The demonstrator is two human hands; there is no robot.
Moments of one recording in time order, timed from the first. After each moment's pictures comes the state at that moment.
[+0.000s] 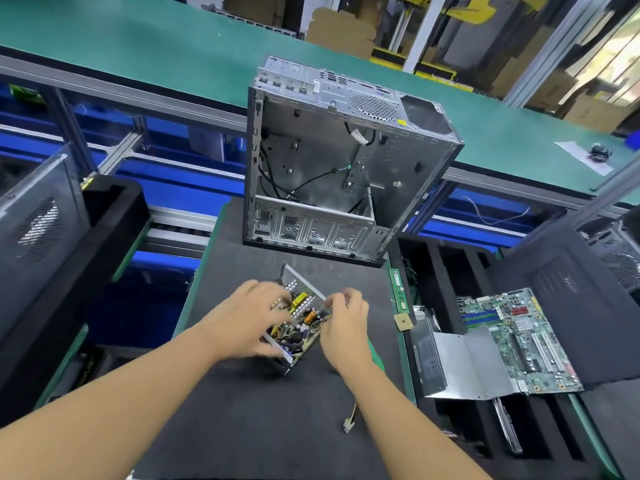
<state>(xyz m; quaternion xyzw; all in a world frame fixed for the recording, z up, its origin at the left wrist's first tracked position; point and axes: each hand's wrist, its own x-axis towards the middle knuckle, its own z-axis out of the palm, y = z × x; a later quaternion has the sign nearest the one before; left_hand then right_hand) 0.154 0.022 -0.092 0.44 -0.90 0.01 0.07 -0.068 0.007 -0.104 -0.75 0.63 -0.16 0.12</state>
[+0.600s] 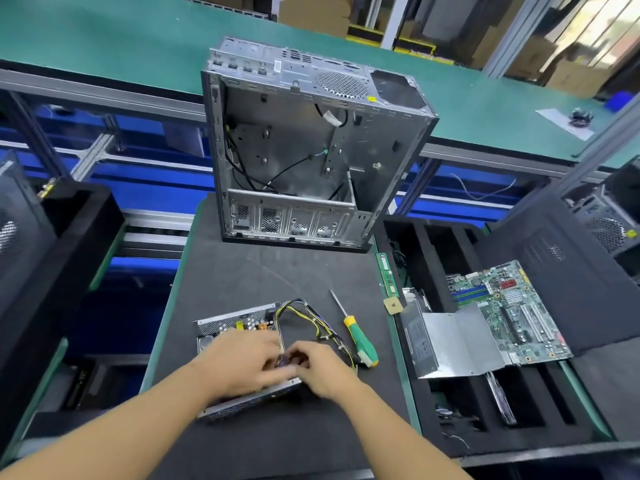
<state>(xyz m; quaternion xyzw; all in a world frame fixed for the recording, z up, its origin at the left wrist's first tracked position) 0.113 0.057 -0.104 0.48 -0.87 -0.13 -0.01 -0.083 0.042 -0.149 -0.72 0.55 -0.05 0.42</state>
